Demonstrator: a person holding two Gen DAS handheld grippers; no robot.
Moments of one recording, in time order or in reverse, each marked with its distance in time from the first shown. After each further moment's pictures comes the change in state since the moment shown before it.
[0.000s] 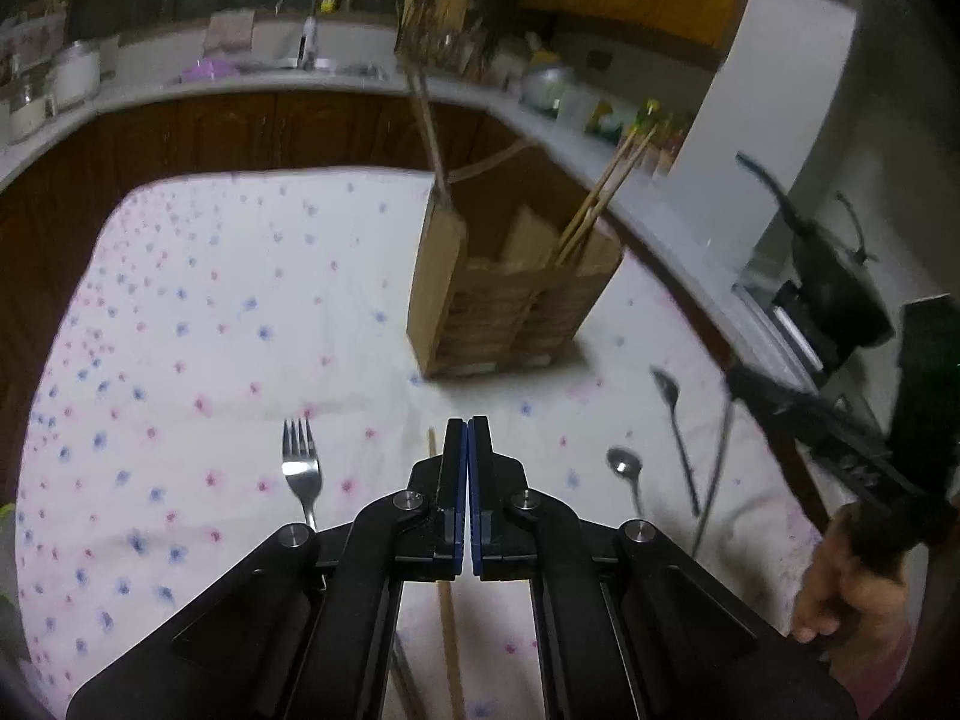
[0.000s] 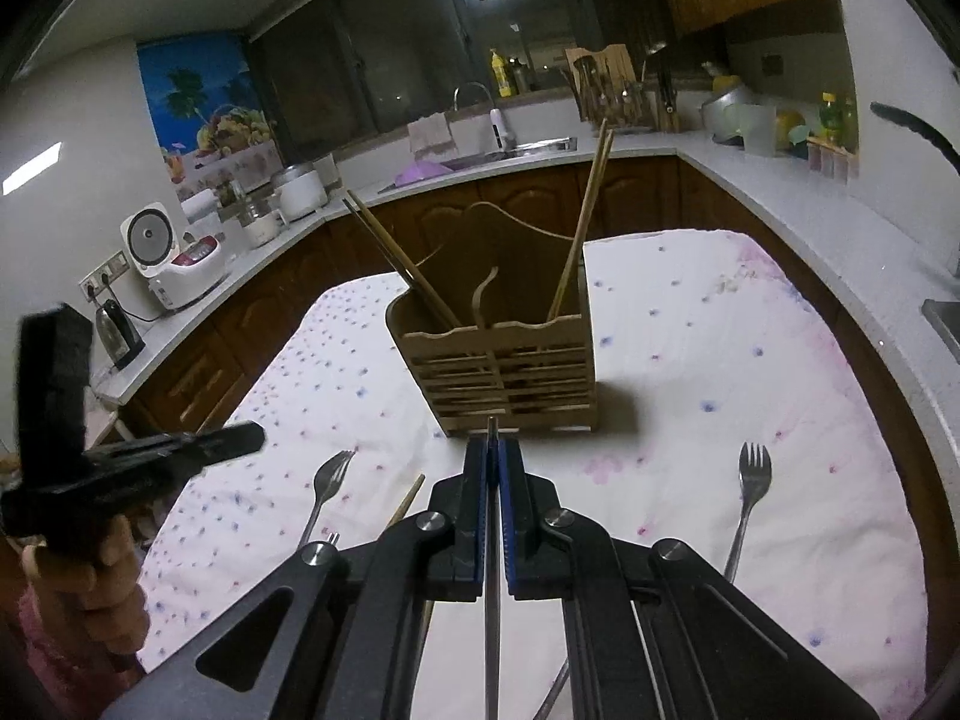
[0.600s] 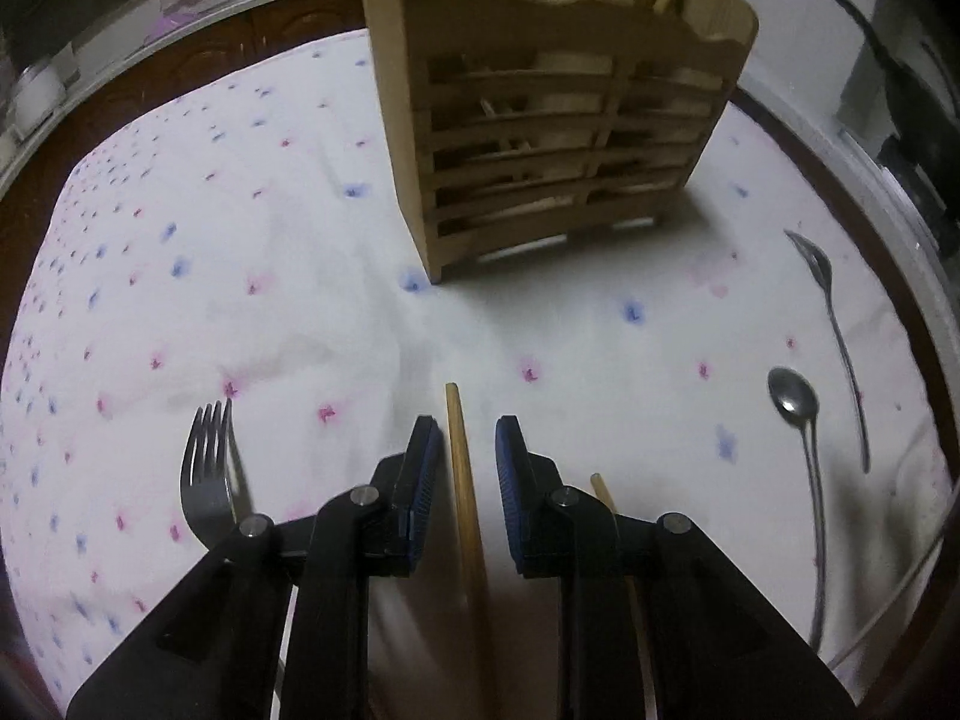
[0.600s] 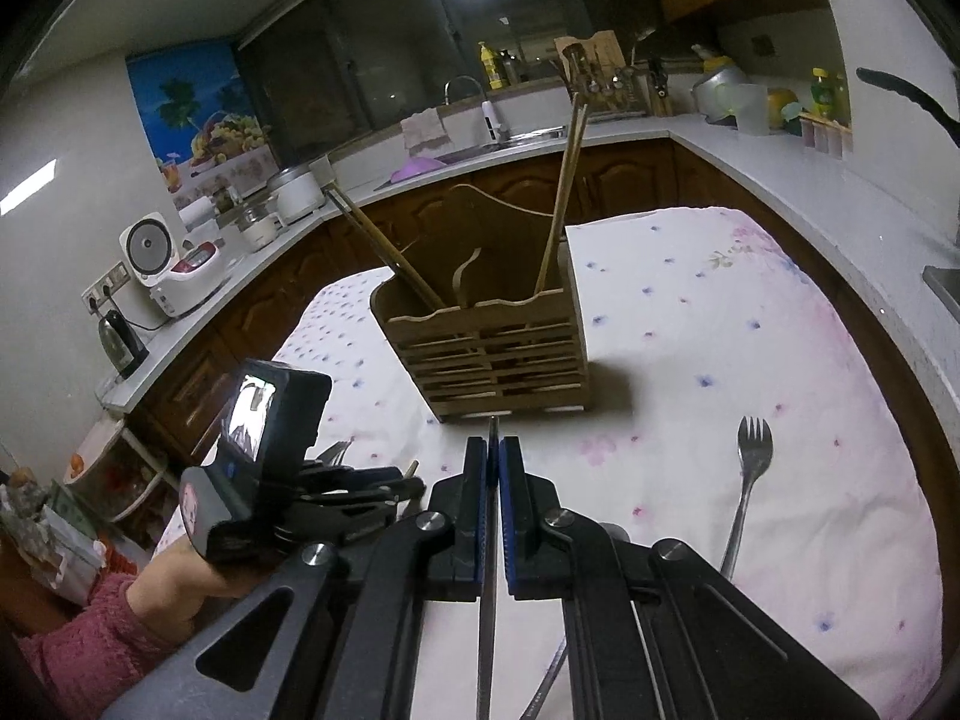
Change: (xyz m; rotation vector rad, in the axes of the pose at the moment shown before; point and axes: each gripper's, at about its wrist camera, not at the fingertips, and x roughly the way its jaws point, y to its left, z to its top) left arm 0.145 -0.012 -0.018 0.162 0.261 0.193; right arm 0.001 -0.014 -0.012 0.046 0.017 0.018
